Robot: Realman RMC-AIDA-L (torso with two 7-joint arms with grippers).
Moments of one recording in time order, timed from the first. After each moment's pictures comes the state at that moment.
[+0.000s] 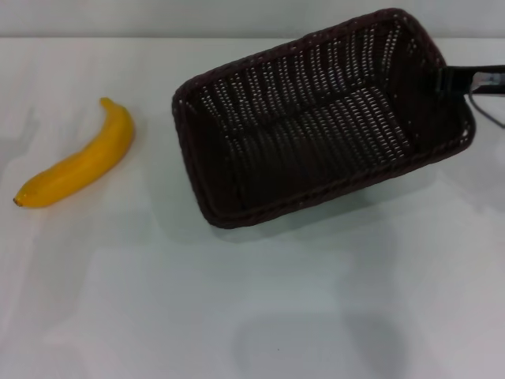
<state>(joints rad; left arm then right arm) -0.21 -2.07 1.26 0.58 -2.92 -0.96 2.71 0.33 2.01 1.60 1.59 -2.52 0.95 0.08</state>
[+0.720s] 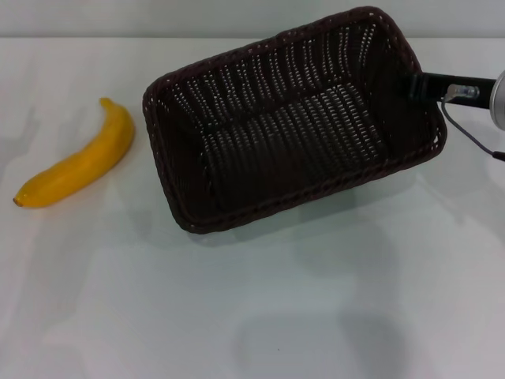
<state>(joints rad) -0.21 -2.07 1.26 0.58 -2.92 -0.95 2.70 0.25 2.01 1.47 1.61 -2.51 0.77 0.16</state>
